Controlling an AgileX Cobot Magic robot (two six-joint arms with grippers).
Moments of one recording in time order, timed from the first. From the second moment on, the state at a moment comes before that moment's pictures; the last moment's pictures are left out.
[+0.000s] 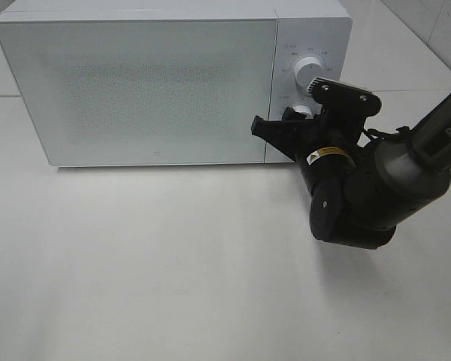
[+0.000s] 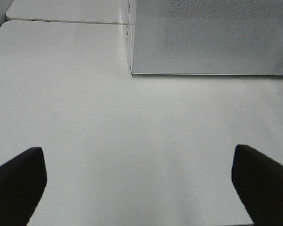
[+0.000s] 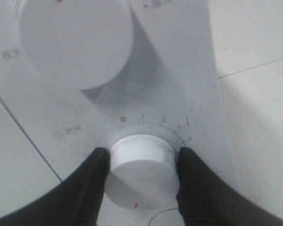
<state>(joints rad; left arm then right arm) 0.00 0.00 -0.51 -0.14 1.07 0.06 0.61 2.12 -0.79 0.68 -1.21 0.14</state>
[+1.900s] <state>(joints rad) 0.00 0.00 -0.51 -0.14 1.07 0.06 0.61 2.12 -0.78 0.66 -1.22 1.55</state>
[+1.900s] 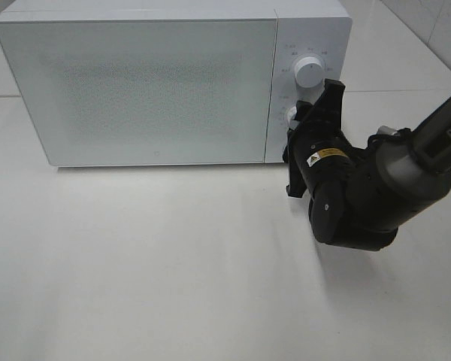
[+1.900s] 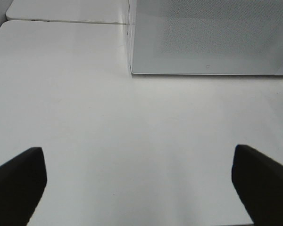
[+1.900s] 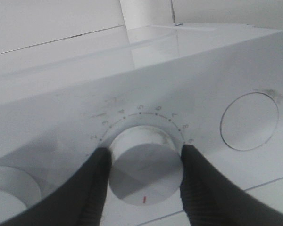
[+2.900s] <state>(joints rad) 0.00 0.00 -0.51 -0.14 1.07 0.06 0.63 2.12 -0.79 0.74 -1.20 1.44</state>
